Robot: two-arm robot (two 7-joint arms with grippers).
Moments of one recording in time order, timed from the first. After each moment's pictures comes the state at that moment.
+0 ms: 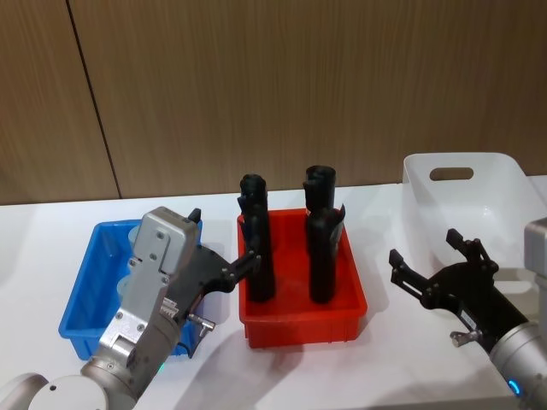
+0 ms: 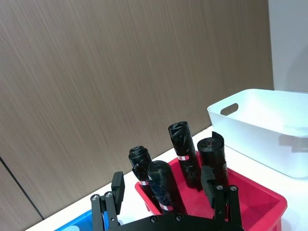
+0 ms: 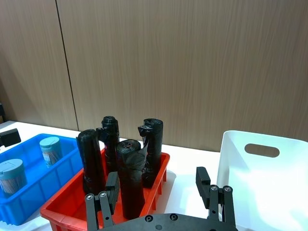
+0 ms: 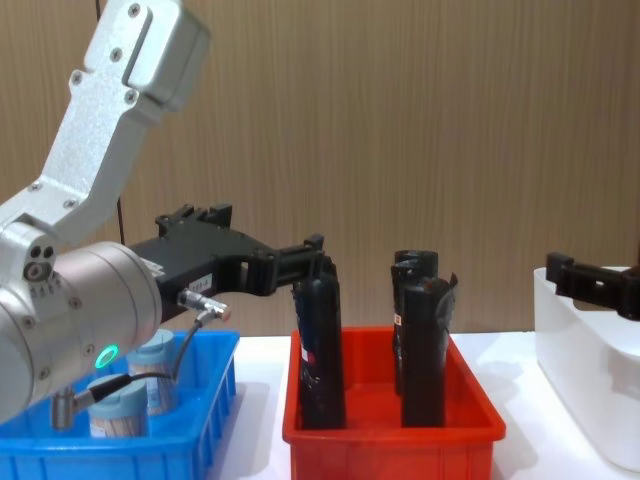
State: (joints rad) left arm -0.24 0.38 0.45 -1.63 -0.20 0.01 -0.01; right arm -0.01 0.34 -0.23 -1.77 0.29 0.03 0.07
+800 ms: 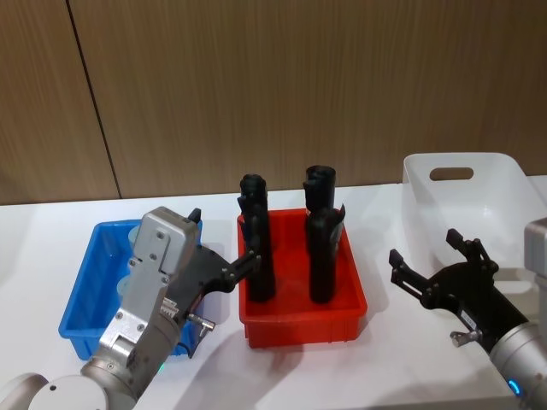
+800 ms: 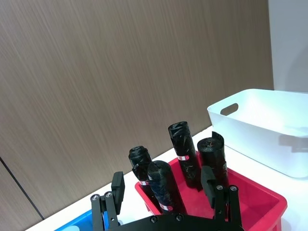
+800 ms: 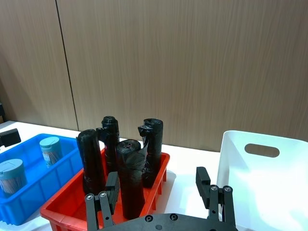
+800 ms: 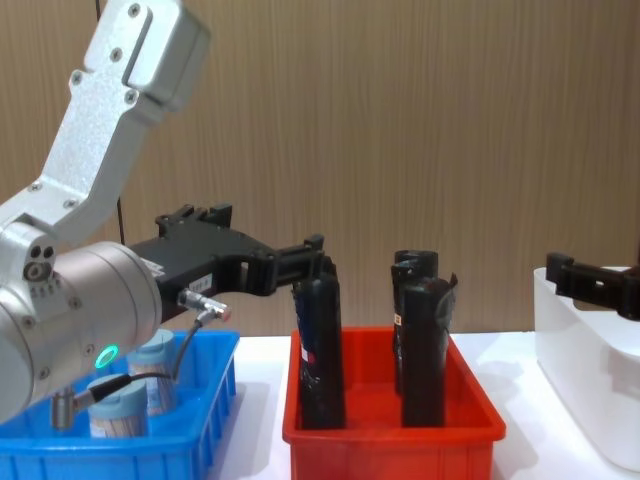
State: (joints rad) left arm -0.24 0.38 0.45 -1.63 -0.20 0.01 -0.01; right arm -0.01 0.34 -0.23 -1.77 0.29 0.03 0.07
